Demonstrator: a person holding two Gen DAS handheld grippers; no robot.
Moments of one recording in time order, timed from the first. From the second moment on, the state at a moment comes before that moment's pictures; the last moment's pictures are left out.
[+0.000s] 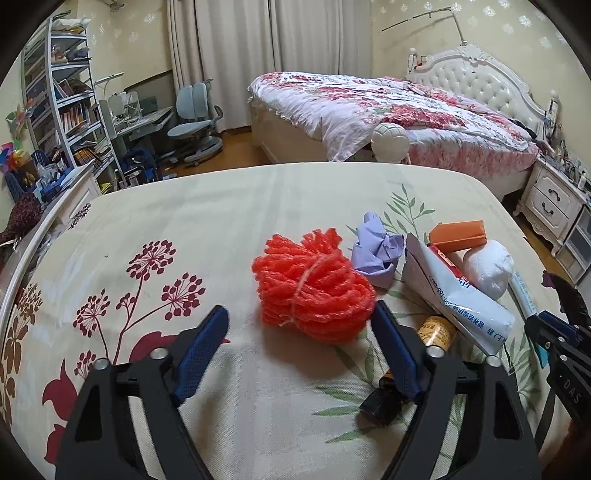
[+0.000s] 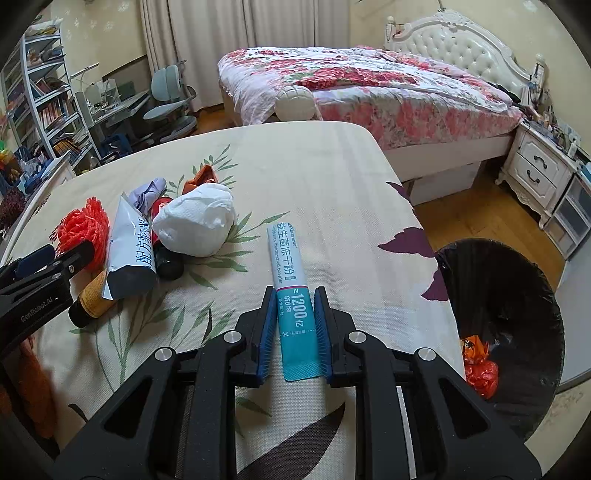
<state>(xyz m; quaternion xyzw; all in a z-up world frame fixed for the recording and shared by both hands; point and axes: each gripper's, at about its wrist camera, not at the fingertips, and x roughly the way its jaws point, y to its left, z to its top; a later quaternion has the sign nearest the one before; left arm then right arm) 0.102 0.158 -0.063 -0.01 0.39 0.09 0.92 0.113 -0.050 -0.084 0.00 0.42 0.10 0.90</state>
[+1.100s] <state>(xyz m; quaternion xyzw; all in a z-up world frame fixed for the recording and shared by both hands) 0.022 0.138 -0.044 -0.01 0.37 0.05 0.93 0.052 -0.064 -0.073 0.01 0.40 0.10 0.91</state>
